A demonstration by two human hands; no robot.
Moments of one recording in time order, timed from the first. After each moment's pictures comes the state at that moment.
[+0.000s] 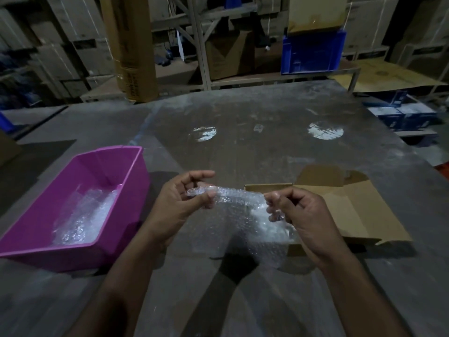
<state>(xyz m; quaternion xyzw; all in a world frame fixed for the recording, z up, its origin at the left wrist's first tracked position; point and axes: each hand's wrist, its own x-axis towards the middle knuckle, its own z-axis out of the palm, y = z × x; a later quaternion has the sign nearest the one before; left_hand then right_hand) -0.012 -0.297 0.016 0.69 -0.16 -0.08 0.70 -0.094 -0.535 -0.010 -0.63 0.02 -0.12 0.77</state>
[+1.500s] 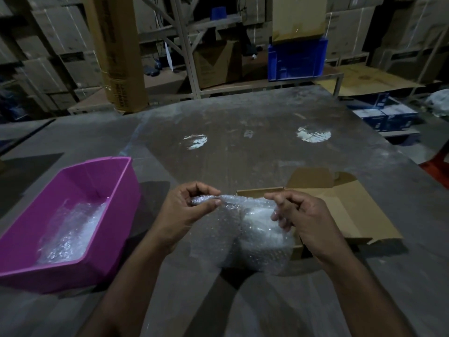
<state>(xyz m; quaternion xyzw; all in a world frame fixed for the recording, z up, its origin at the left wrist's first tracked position) -0.008 -0.320 0.013 0.70 -0.19 -0.08 0.68 -0.099 -0.553 -0.013 -0.68 0.04 -0.12 0.72</state>
